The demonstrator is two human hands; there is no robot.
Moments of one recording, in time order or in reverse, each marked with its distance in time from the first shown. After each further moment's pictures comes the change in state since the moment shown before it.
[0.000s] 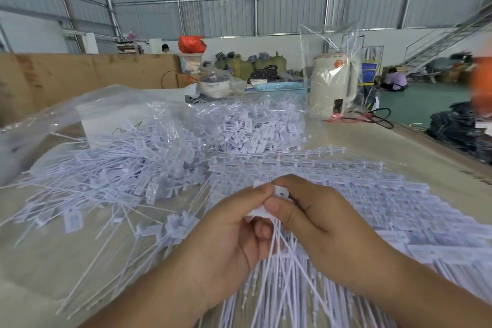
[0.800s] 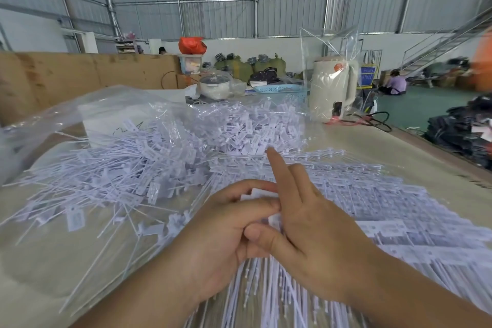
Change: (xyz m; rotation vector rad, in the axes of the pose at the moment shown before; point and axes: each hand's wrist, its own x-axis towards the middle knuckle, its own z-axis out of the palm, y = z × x) left_hand -0.006 0.013 -0.004 0.301 -0.028 0.021; right_hand -0.002 -0.010 0.011 -0.566 -0.107 -0.034
